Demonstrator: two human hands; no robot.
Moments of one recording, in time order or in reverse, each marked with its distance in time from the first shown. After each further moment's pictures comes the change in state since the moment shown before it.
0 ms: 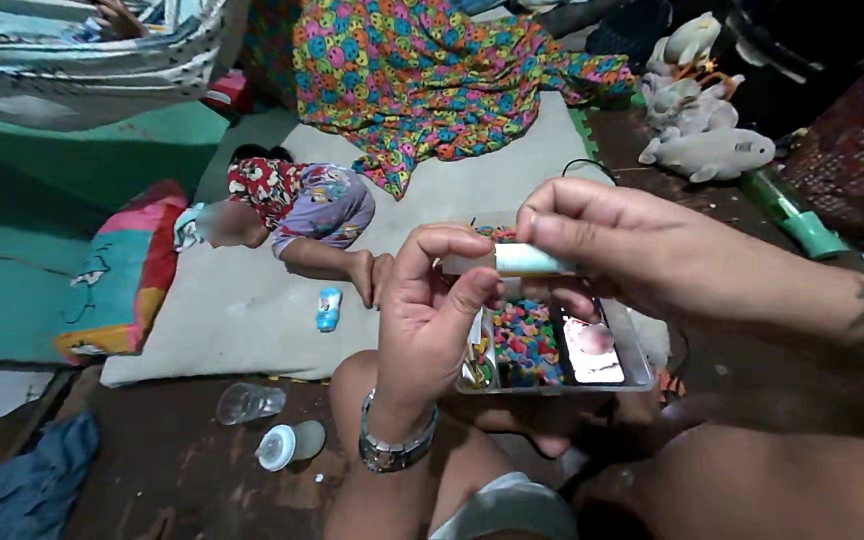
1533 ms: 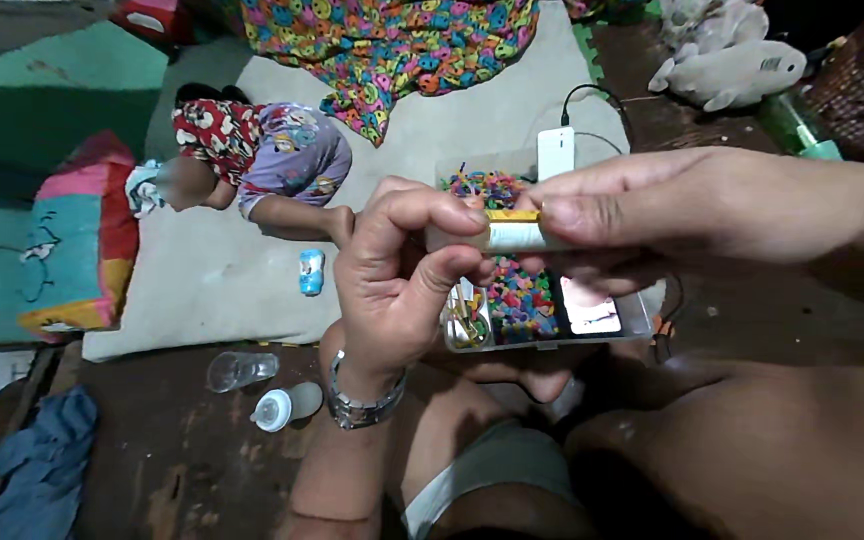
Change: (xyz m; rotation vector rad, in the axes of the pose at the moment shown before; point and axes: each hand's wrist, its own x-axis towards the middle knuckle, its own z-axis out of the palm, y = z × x) left_hand 0.003 -0.013 -0.022 0.078 -0.154 0.122; right_hand 0.006 0.002 -0.013 0.009 -0.288 0.271
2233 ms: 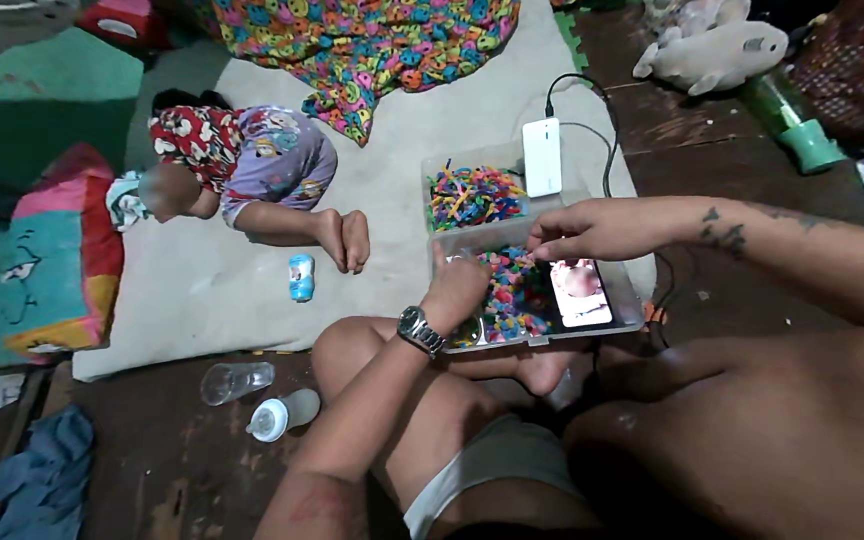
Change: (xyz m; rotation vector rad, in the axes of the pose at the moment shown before) left_hand -0.066 -0.153 0.012 1.185 -0.990 -0.619; right_hand 0.018 0.115 -0.048 -0.438 0.046 0.360
